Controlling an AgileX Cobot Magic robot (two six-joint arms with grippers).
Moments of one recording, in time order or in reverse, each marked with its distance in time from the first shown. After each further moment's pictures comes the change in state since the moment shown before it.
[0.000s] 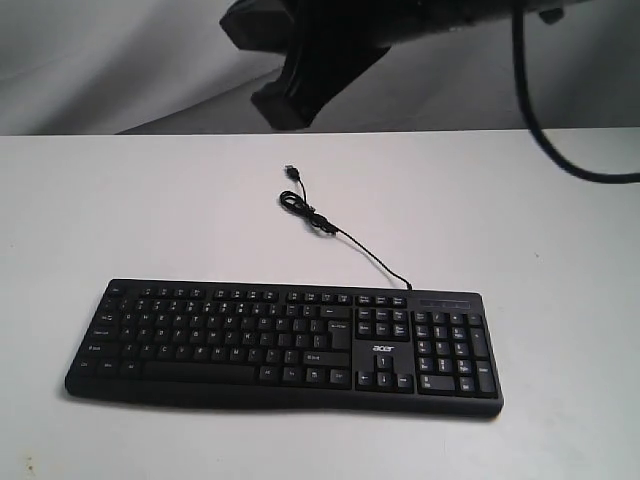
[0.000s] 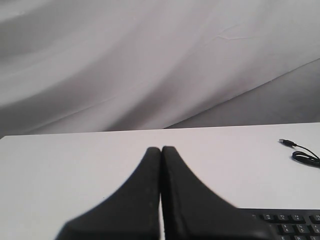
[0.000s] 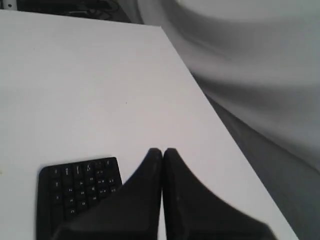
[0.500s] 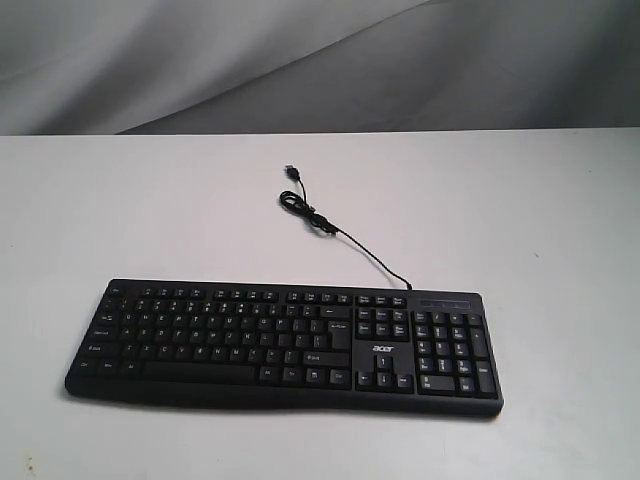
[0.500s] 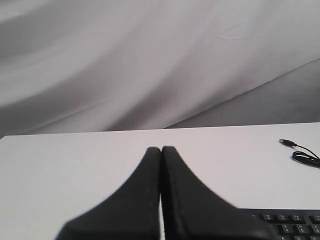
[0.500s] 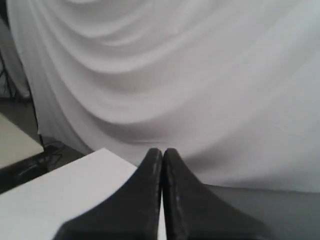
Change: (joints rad) left arm 0.000 0.000 0.000 0.000 0.000 0.000; right arm -0.106 -0.240 0.006 -0.012 -0.215 0.505
